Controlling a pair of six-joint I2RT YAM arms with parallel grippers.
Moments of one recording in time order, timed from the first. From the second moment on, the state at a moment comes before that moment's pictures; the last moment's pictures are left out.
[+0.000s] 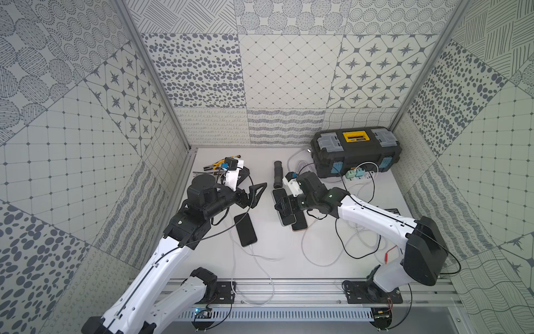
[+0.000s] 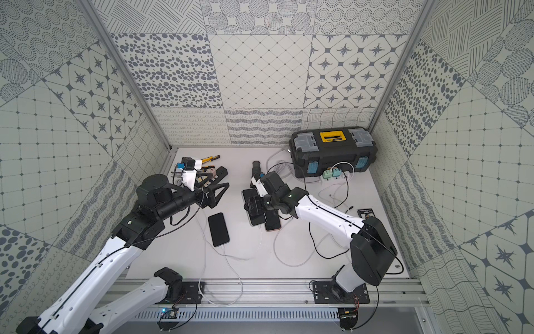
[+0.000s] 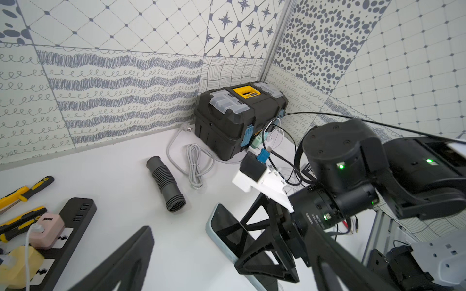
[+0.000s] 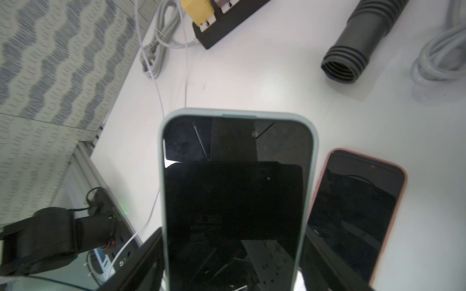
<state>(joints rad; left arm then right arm) -0.34 0.90 0.99 -0.32 0.33 -0.18 0.76 1.52 1.15 -0.40 -0.30 0.41</state>
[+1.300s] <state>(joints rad) -0.34 1.06 1.07 -0.21 0.86 -0.51 0.60 1.37 0.98 0.59 -1.16 0.83</state>
